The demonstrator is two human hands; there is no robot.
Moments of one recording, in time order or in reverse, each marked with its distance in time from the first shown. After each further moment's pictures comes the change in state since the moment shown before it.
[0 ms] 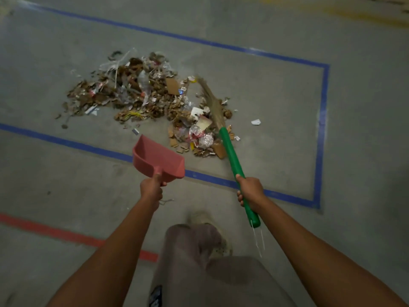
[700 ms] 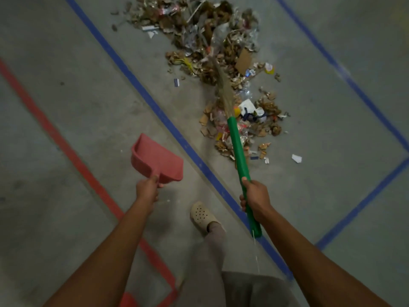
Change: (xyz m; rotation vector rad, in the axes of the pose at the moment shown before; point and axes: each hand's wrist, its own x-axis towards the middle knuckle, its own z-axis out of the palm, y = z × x) left_hand 0.076 -0.121 0.025 -0.366 0.366 -0.315; right_hand 0.132 -0.080 0.064 -0.550 -0.255 -0.133
